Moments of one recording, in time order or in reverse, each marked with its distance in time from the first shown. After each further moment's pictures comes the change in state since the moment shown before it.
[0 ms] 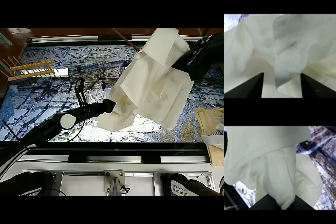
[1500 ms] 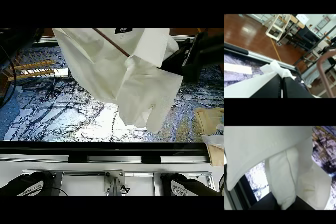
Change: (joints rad) left arm 0.499 0.113 0.561 -0.039 -0.172 0.193; right arm 0.054 -0.008 0.000 0.208 0.016 -0.008
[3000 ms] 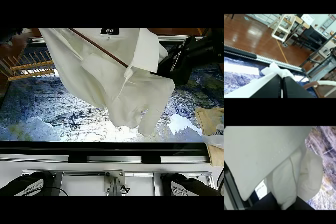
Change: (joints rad) left arm 0.135 -0.021 0.097 -0.055 -0.154 0.070; right arm 0.063 -0.020 0.000 -0.084 0.008 0.019
